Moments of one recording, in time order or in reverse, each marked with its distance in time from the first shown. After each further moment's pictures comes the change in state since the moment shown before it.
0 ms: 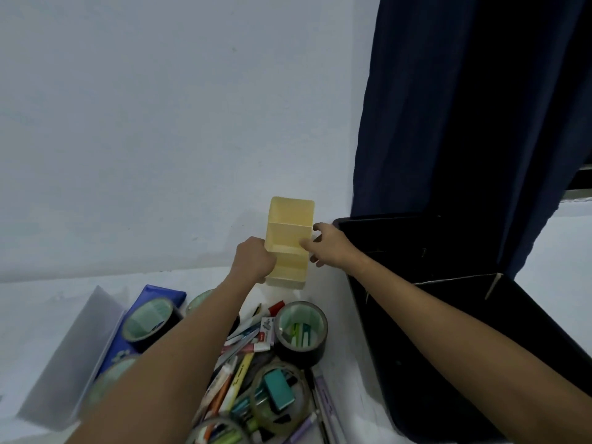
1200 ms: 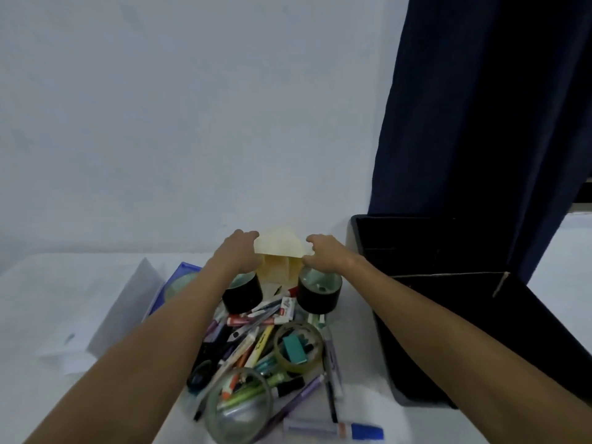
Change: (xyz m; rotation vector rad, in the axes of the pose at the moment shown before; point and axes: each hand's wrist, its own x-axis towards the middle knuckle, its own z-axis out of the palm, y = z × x) left_hand -0.029 -0.046 -0.059 0.592 -0.036 0.089; right_hand -0.036 -0.021 0.036 -0.599 -0.174 -0.143
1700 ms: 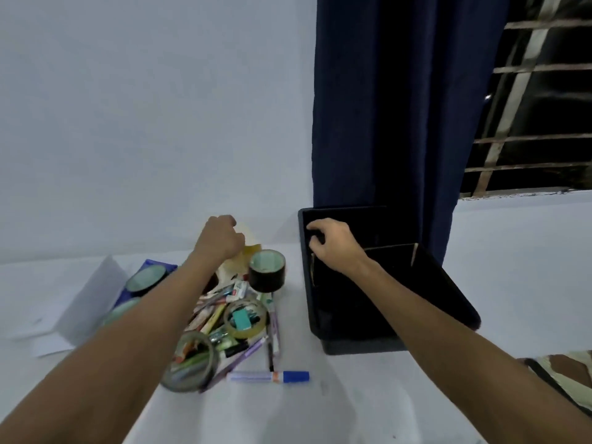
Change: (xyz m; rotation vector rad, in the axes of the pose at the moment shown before) left_hand -0.086 0.108 -0.018 -0.200 0.266 -0.056; right_hand -0.148 0.078 -0.048 0.215 0.509 -0.159
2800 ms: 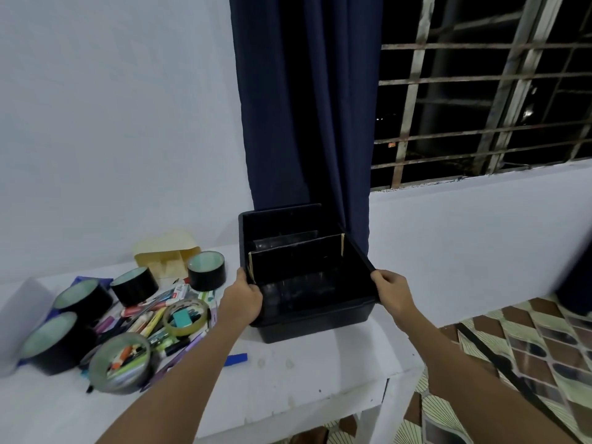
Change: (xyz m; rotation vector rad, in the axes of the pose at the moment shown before) left_hand -0.136 0.080 0.118 -0.251 -0.122 0.038; right_hand -0.185 0.134 -0.094 0.514 0.361 0.739
